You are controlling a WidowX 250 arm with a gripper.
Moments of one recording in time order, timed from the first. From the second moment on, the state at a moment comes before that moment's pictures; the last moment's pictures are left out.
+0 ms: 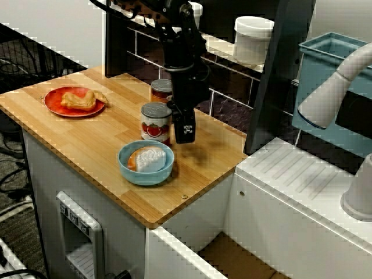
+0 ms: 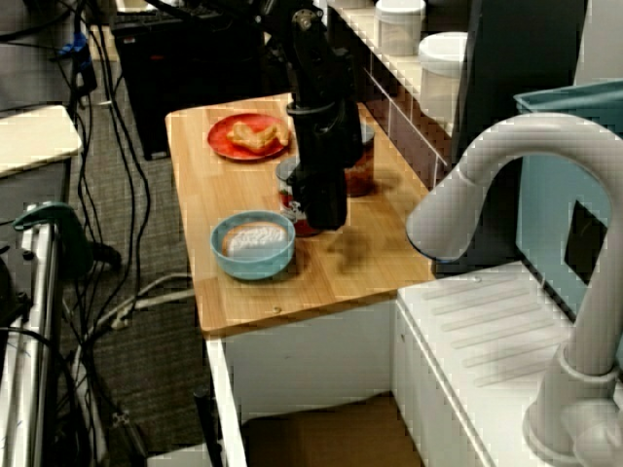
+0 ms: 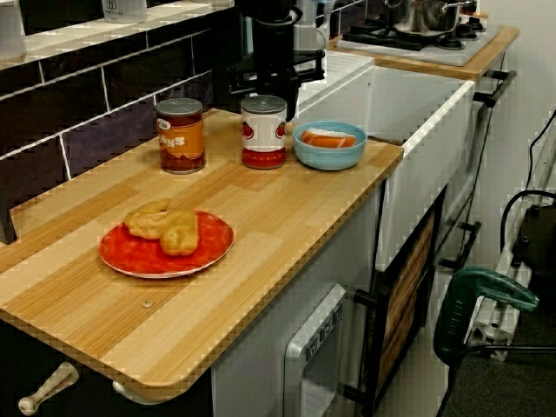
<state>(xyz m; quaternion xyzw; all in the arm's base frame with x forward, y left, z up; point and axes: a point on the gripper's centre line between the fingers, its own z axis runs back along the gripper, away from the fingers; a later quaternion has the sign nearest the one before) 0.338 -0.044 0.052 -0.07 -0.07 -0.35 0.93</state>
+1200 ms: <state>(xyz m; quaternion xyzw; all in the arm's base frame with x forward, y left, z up) 0.321 0.052 0.066 -0.06 -0.05 -0.30 0.95</state>
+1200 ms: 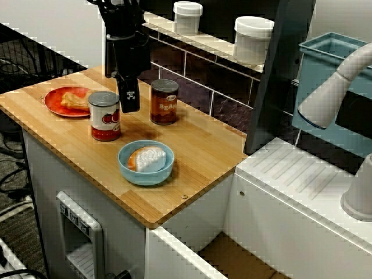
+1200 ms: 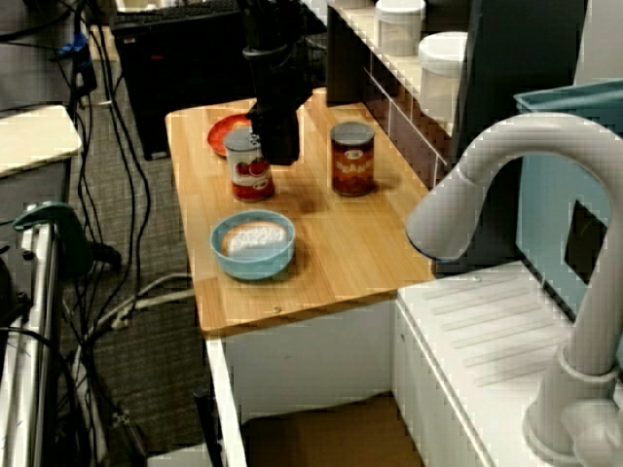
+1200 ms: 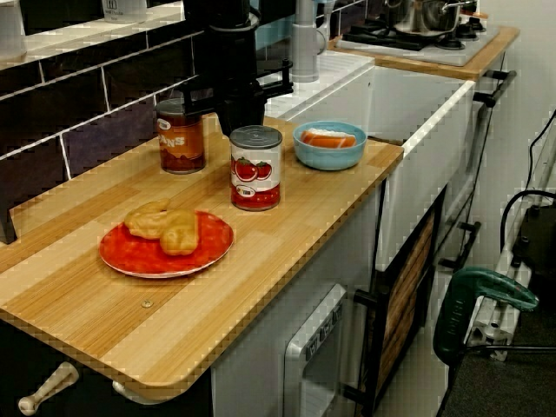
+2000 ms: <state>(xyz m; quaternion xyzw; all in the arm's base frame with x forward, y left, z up) 0.326 0.061 0.075 -0.07 -0.06 -0.29 0.95</state>
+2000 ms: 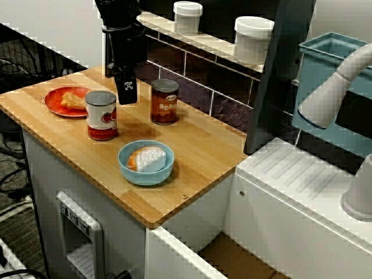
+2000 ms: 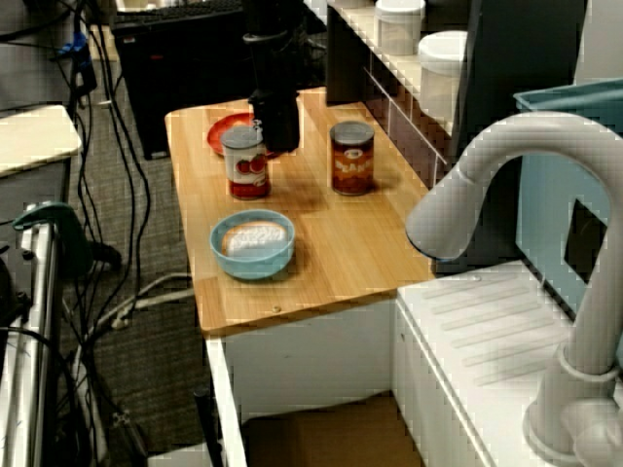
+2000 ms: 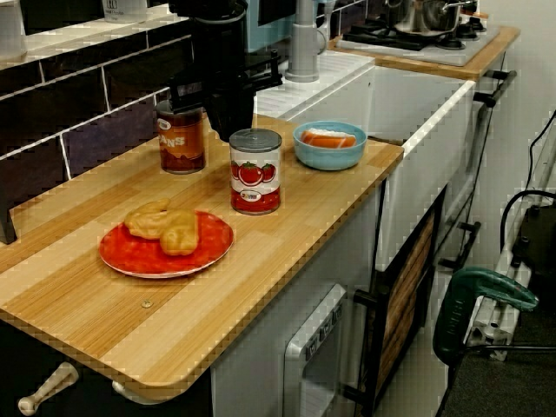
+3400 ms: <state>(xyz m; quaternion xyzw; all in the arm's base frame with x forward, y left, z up) 0.292 0.095 0.105 -0.05 -0.02 -0.29 0.95</state>
